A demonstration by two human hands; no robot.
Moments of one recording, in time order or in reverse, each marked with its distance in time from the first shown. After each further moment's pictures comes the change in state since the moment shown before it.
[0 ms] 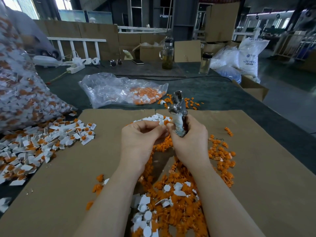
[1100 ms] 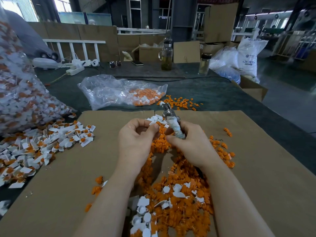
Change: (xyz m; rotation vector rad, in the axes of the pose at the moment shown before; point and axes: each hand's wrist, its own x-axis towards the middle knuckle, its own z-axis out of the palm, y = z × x) left_hand 0.003 0.002 -0.002 0.244 0.120 0.106; right_hand 0.010 0.000 -0.024 0.034 -0.437 0.124
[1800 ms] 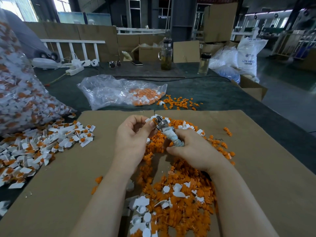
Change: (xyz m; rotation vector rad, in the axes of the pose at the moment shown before) left_hand -0.001 0.009 -0.009 -0.042 -0.100 0.058; right_hand -0.003 -0.004 -0.009 -0.097 -0.278 -0.015
